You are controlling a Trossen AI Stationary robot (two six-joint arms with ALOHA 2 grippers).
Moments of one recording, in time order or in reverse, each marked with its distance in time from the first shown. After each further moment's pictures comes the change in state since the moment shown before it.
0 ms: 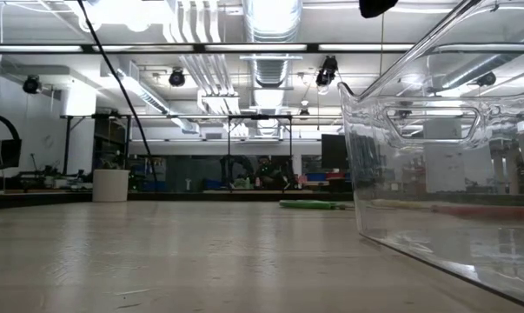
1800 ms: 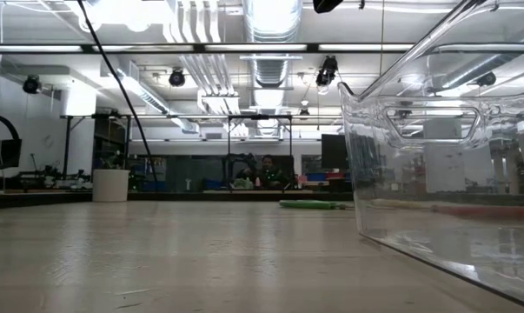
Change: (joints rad) left arm 0.007 0.000 -0.005 -0.009 0.020 -0.006; right arm -0.045 0.268 0.181 0.137 0.018 -0.059
